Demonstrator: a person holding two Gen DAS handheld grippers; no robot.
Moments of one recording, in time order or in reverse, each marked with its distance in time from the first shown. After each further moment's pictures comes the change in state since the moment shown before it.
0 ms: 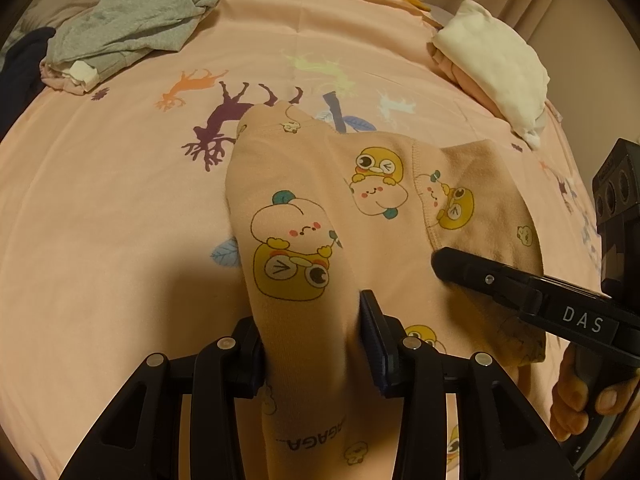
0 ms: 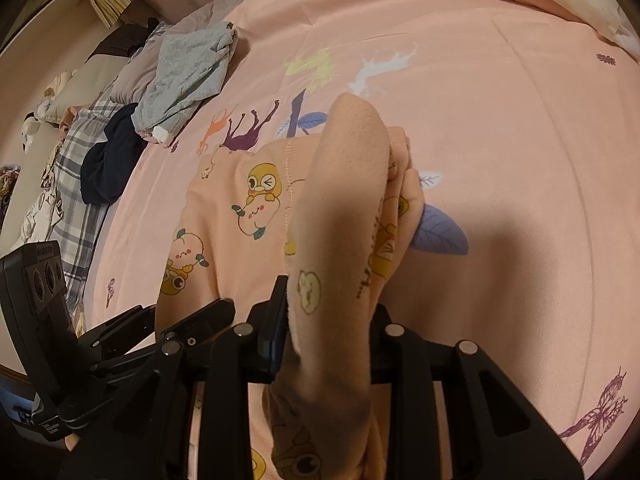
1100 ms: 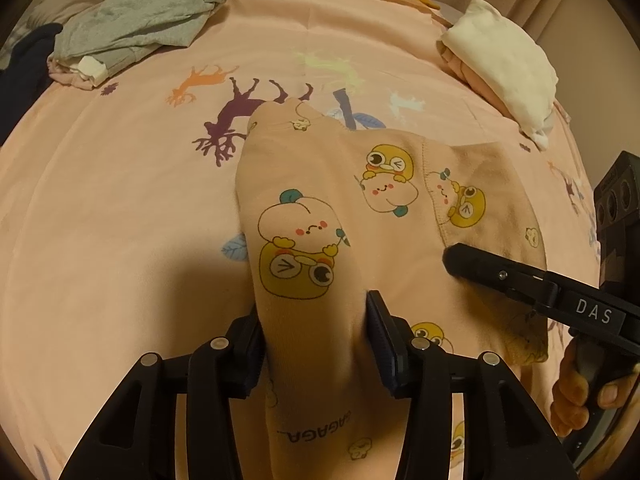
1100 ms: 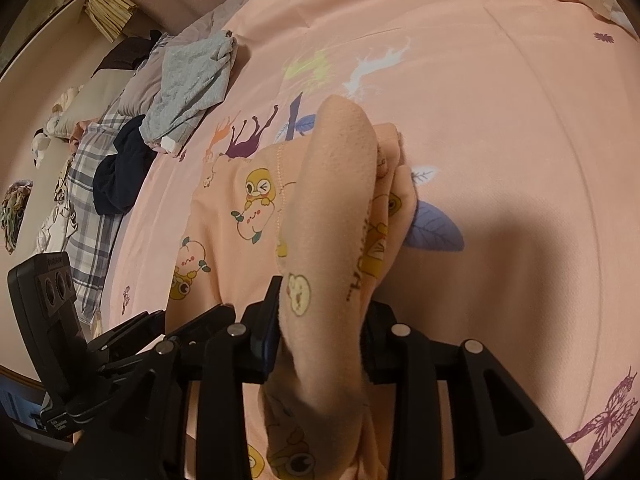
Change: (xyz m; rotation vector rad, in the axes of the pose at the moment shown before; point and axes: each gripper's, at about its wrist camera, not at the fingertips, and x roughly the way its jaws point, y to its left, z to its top) left arm -0.001 0.004 -0.002 -0.016 0.014 0.024; right arm -0.003 -0.015 0.000 0.045 -0.002 0.073
